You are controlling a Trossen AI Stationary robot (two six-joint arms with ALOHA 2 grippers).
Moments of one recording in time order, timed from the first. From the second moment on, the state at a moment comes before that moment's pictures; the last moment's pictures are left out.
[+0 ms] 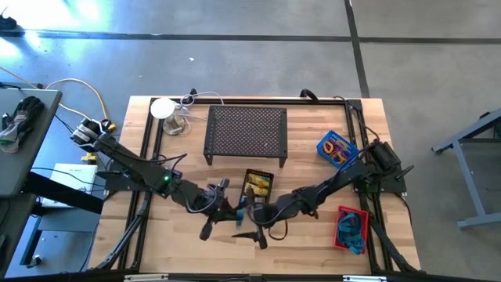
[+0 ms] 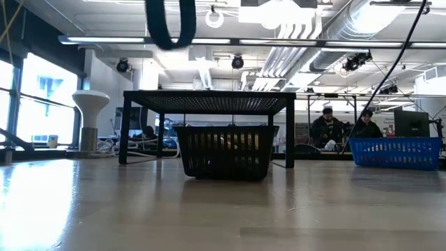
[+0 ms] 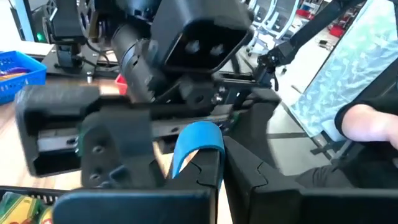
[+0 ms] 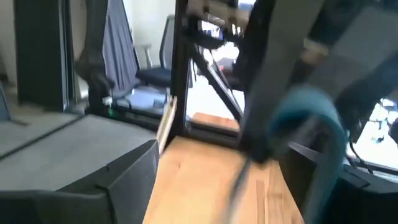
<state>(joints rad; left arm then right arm) -0.50 1.34 0.95 0.20 -0.17 -0.30 0.43 1.91 1.16 0.73 0.15 -0.08</state>
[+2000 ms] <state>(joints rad) -0.57 1.47 0.95 0.28 -0.25 -0.15 0.71 1.72 1.16 -0.04 0.63 0.17</state>
